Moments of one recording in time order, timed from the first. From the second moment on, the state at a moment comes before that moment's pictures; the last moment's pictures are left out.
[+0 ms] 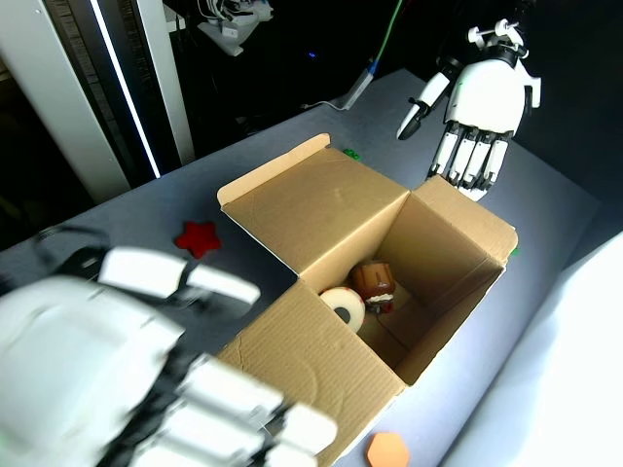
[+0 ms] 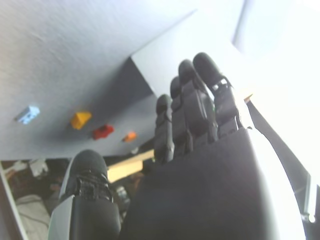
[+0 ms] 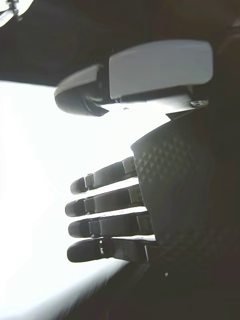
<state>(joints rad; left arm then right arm) 0.23 -0.91 1.55 1.72 -0.87 -0.42 -0.25 -0.74 1.04 0.39 0.36 -1.07</state>
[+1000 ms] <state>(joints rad) -0.04 -1.02 1.66 1.91 -0.94 -0.49 -0.52 -0.79 1.03 0.30 0.45 -1.18</state>
